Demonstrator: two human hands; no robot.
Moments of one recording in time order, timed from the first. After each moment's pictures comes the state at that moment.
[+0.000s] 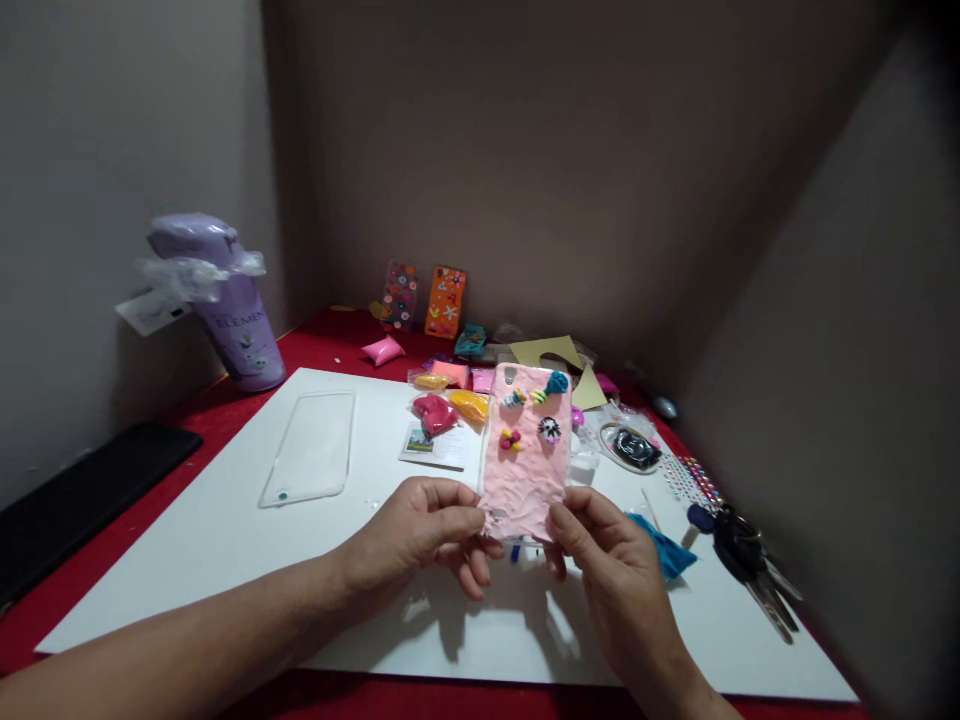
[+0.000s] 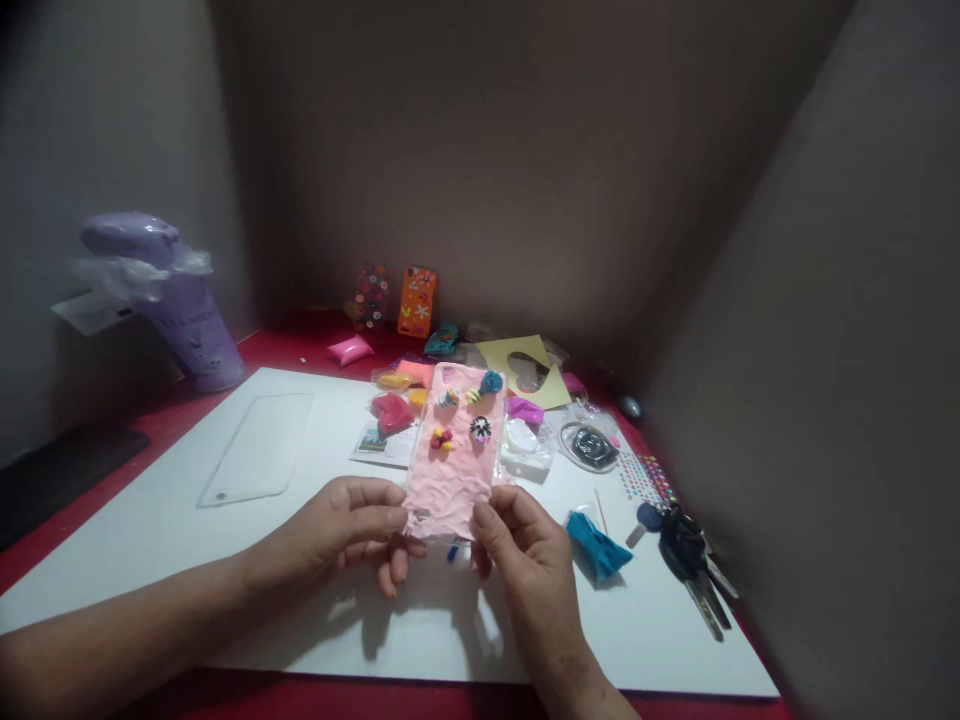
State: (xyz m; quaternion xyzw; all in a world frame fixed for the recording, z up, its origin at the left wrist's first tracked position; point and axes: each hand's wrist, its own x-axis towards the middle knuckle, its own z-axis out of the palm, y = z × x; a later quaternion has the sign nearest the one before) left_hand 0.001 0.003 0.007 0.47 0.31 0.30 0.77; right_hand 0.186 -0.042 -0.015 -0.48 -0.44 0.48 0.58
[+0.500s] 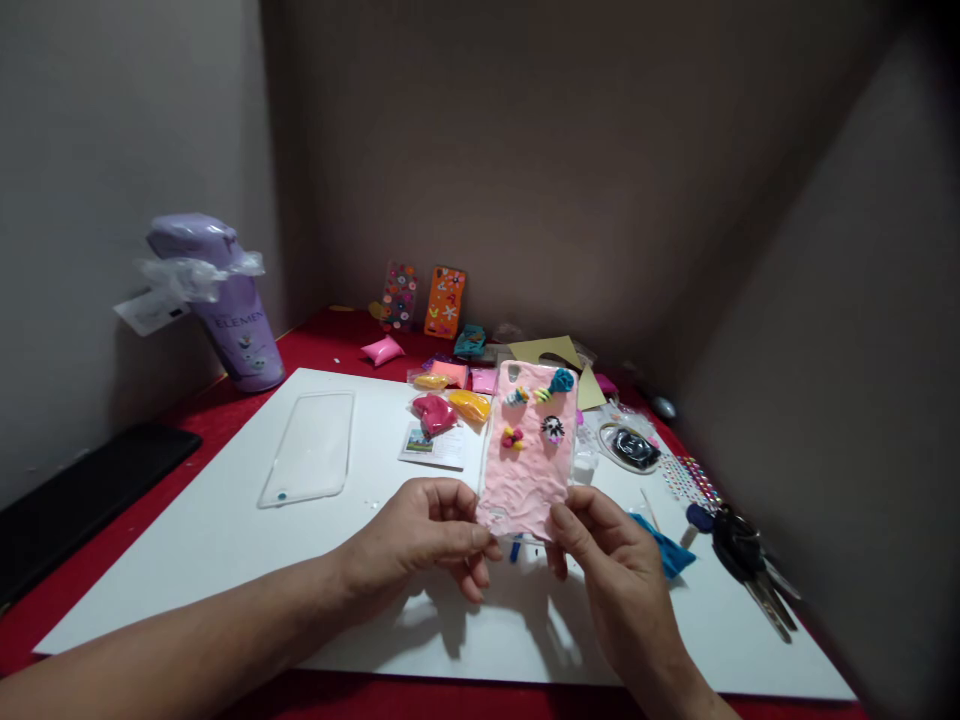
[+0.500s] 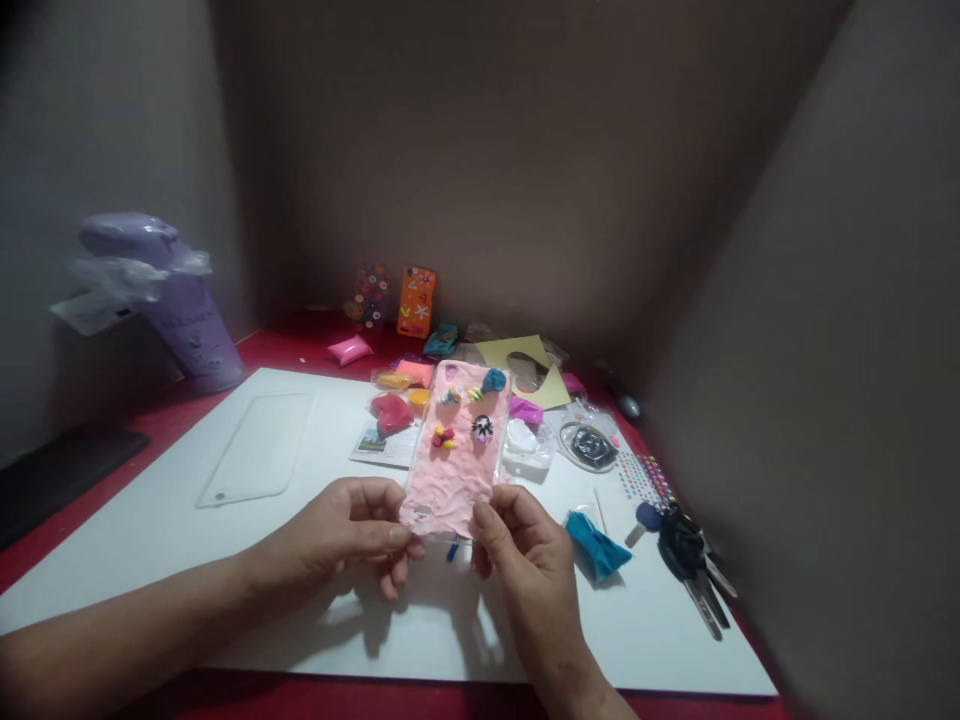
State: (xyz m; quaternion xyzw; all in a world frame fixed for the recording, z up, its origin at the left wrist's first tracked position) left_hand 0.000 0.003 0.003 0.49 0.29 0.30 0.77; right_hand 0.185 -0.043 -0.013 -0.50 -0.47 0.45 0.58
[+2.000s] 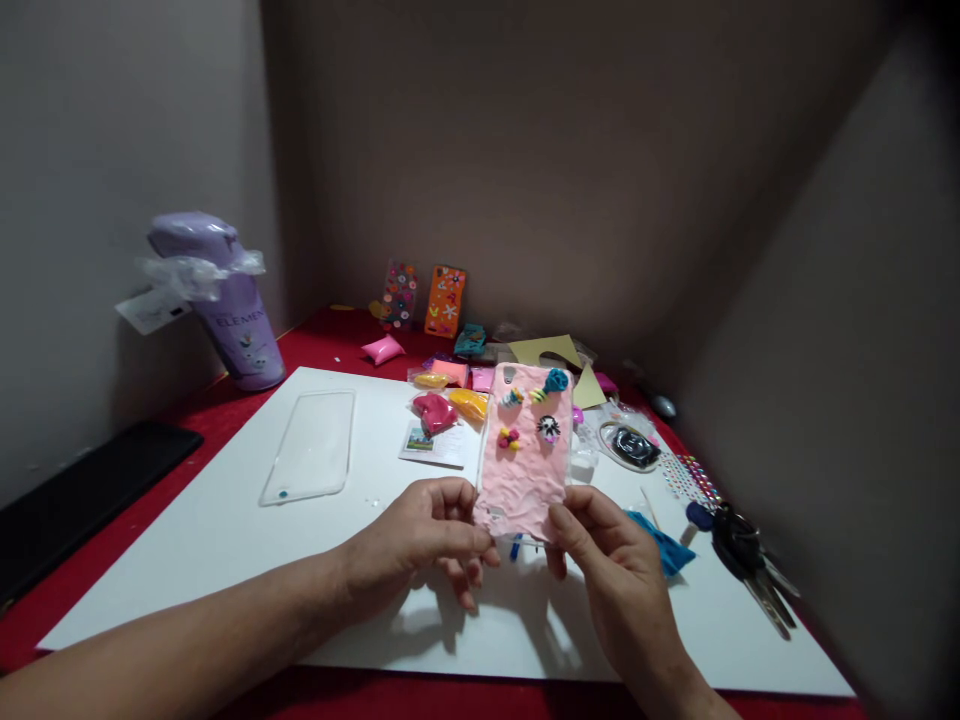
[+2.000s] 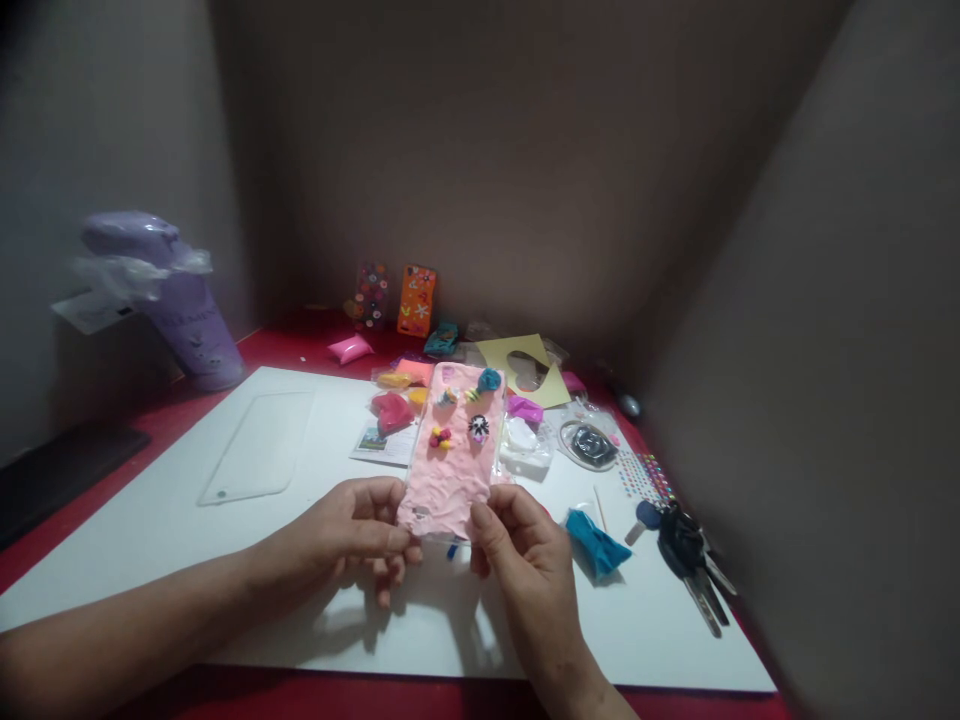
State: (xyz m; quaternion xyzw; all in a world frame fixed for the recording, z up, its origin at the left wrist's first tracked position) left_hand 0.000 0.004 0.003 0.48 0.30 0.28 0.78; right_hand 0.184 -0.045 -0.011 -0.49 -0.49 0.44 0.57
